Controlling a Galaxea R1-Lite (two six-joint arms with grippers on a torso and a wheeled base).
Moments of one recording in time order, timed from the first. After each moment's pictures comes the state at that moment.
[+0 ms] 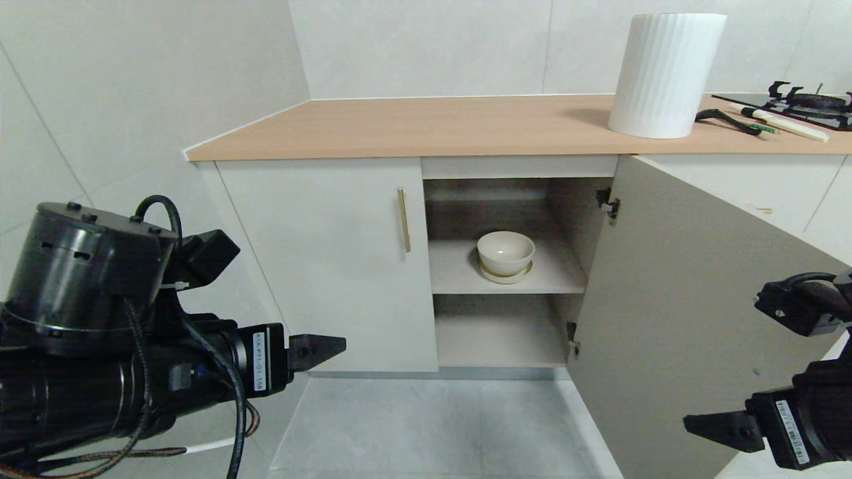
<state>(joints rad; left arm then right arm) -0.56 1.35 -0.83 0.15 0.15 -0.51 0.55 1.25 -0.83 0.48 -0.17 0.33</state>
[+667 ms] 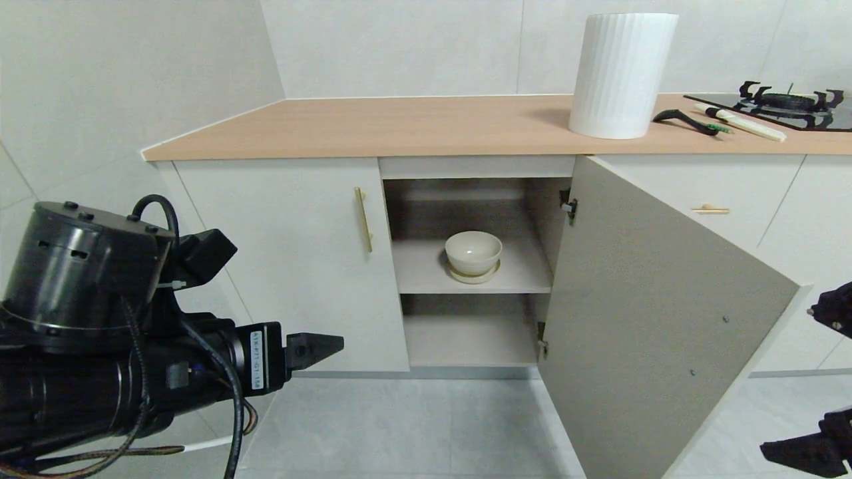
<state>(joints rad) -0.56 1.35 -0.83 0.15 0.15 -0.51 0.45 1.21 -0.95 0.80 -0.27 0.27</state>
